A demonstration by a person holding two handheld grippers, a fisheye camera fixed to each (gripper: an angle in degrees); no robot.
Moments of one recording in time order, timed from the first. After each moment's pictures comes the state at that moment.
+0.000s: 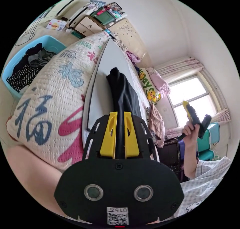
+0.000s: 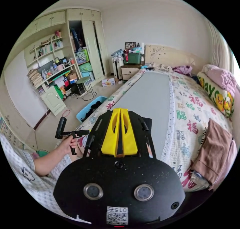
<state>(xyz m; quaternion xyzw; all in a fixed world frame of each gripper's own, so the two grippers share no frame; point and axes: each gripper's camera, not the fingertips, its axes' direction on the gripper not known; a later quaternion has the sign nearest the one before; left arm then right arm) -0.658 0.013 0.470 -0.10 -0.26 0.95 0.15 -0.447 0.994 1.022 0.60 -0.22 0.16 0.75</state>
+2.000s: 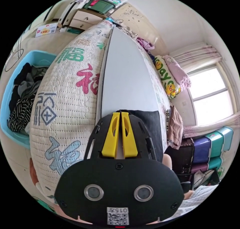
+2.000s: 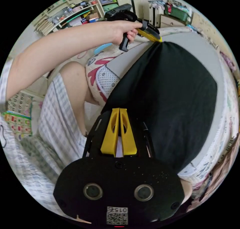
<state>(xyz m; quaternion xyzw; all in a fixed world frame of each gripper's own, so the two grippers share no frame) -0.621 0.200 0.607 -0.02 -0.36 0.93 0.09 -0.334 0.852 1.027 0.37 -0.25 -0.07 0.89</state>
